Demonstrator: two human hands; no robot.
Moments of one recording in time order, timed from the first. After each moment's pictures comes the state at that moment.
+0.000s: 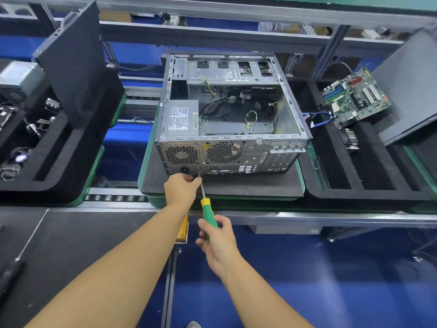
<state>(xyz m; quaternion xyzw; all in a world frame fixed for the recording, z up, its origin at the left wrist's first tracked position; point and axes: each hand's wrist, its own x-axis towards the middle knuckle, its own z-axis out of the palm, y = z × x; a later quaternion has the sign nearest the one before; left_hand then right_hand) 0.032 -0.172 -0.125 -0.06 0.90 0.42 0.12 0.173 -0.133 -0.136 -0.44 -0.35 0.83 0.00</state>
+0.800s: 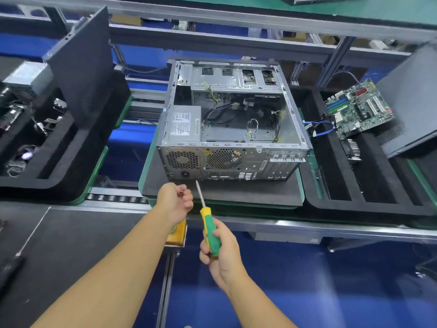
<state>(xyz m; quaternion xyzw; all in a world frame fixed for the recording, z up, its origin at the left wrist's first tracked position) 0.029 -0.192 -0.122 -0.30 0.47 0.76 0.33 0.191 -0.121 -0.134 -0.34 -0.36 0.87 0.00</state>
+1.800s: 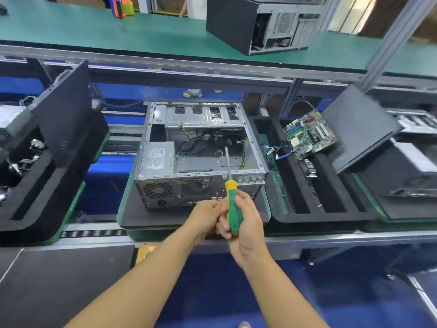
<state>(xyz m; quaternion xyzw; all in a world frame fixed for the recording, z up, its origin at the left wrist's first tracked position) 0.097 -0.097 -0.042 0.08 0.68 0.60 0.42 0.183 -0.034 -0.010 -0.23 -0.42 0.86 0.18</state>
